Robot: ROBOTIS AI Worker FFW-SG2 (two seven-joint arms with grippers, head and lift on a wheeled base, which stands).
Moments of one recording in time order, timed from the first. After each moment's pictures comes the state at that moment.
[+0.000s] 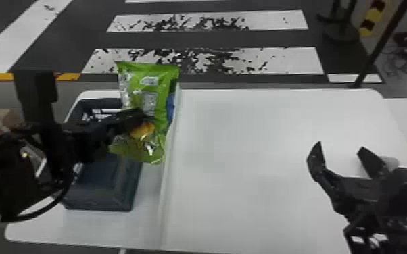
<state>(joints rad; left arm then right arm) 0.24 0.24 0.27 -2.51 0.48 1.26 -0.25 0.54 -0.19 0.13 -2.01 -0.24 0.03 -0.25</state>
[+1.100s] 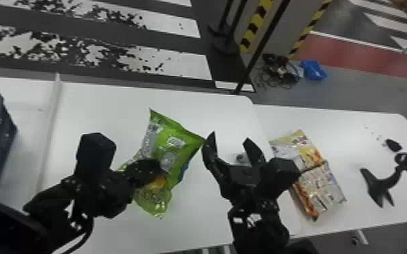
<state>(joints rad) 0.20 0.20 -0.47 -1.96 0.13 0.60 -0.32 0.58 -0.18 0.09 -2.08 -0.25 0.01 -0.26</state>
